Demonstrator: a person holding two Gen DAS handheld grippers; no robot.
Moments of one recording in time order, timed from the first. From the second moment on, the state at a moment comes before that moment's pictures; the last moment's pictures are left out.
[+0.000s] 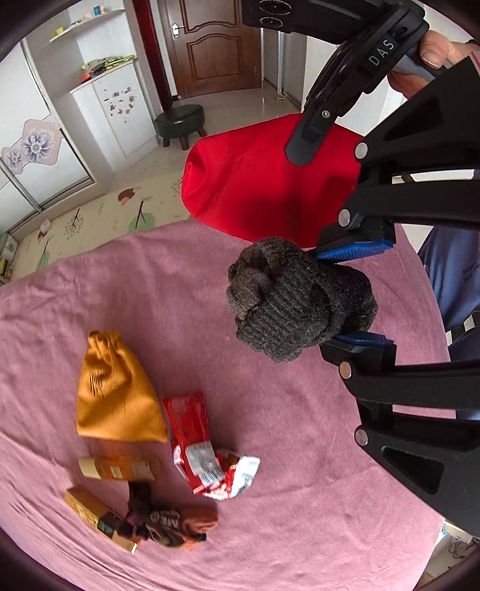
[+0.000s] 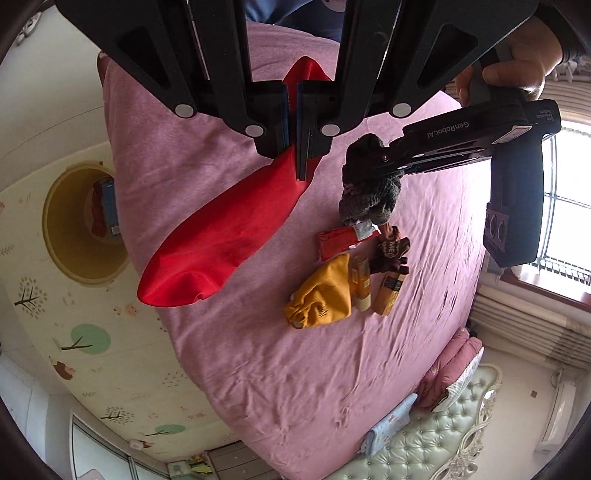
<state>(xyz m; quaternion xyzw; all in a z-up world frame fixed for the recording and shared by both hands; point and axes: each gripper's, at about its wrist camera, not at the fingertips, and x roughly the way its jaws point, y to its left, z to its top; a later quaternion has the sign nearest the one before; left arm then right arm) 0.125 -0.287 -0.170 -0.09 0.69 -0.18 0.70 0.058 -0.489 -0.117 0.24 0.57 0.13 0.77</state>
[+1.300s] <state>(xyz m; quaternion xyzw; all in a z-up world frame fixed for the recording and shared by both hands) 0.199 -0.590 -0.248 0.14 0.69 -0.33 0.63 0.062 -0.754 -0.185 0.30 0.56 -0.07 0.77</state>
